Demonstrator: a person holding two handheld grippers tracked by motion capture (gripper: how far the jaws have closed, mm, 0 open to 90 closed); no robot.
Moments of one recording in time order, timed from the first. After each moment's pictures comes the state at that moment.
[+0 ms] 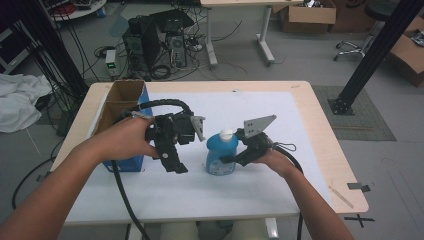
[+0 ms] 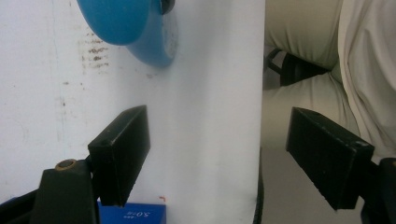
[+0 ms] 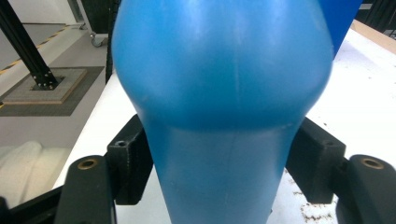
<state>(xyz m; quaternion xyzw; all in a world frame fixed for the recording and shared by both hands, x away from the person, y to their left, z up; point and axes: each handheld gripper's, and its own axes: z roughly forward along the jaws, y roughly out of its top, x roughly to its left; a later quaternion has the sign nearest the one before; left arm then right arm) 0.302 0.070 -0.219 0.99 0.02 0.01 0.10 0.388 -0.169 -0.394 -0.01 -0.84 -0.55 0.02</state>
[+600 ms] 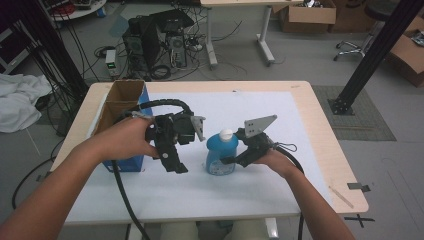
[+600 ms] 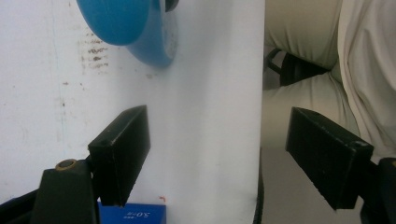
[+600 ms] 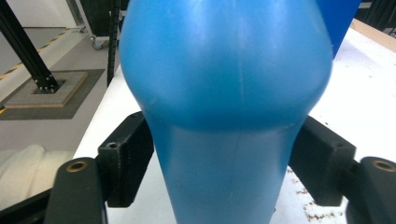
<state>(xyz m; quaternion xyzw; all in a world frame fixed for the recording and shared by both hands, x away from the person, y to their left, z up) 0.303 0.070 -0.219 0.99 0.02 0.01 0.10 0.386 -0.170 -0.393 -0.02 -0.84 -0.55 0.02</state>
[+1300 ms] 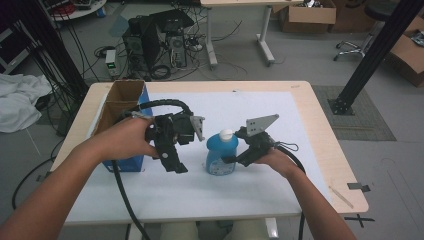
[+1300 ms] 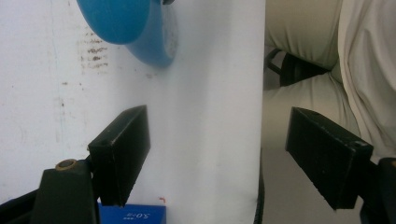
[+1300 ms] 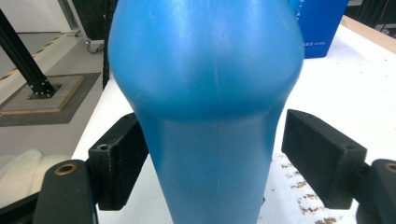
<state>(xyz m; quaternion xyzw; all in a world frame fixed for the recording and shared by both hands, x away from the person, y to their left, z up) 0.304 0.071 -0.221 0.99 0.02 0.01 0.10 0.387 -0.175 -0.392 -0.03 -0.83 -0.55 0.02</state>
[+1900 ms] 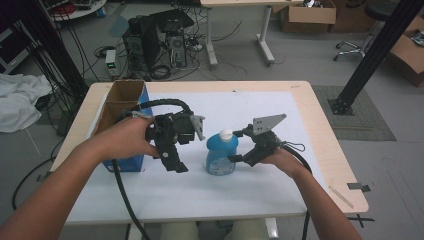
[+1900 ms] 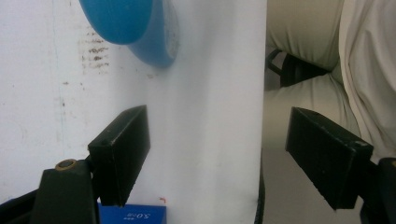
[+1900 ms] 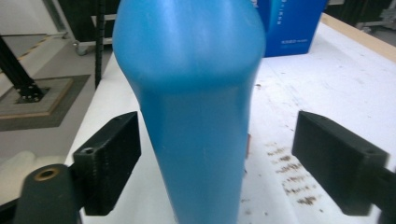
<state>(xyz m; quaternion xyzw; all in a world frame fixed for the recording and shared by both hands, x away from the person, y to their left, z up) 0.305 0.071 -0.221 0.99 0.02 0.01 0.10 0.386 -0.191 -0.387 -0.05 -0.83 -0.55 0.00</state>
